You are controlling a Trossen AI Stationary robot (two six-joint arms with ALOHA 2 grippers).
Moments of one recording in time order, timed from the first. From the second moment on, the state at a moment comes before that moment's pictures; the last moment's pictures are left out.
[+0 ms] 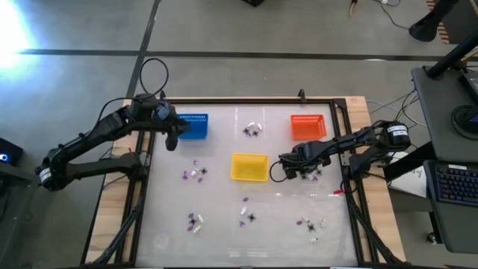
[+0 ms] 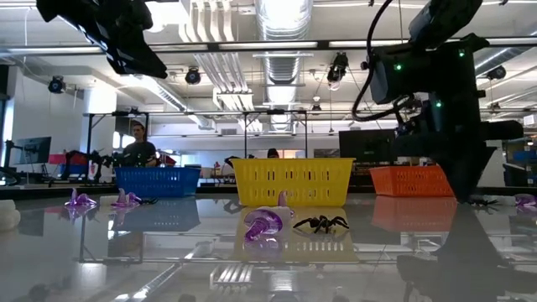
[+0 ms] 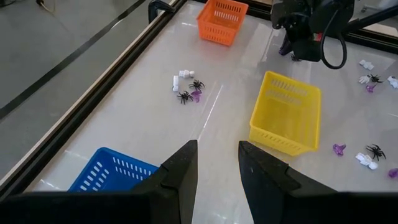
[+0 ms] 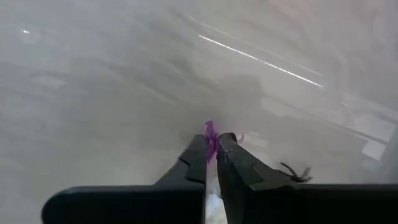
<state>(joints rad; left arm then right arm) 0.61 0.78 0.80 -0.61 0.28 0.09 -0.01 1.56 0.79 -0.88 0.09 1.24</state>
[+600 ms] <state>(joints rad) 0.61 0.78 0.80 -0.61 0.28 0.09 -0.02 1.40 0.83 -0.89 0.11 1.25</state>
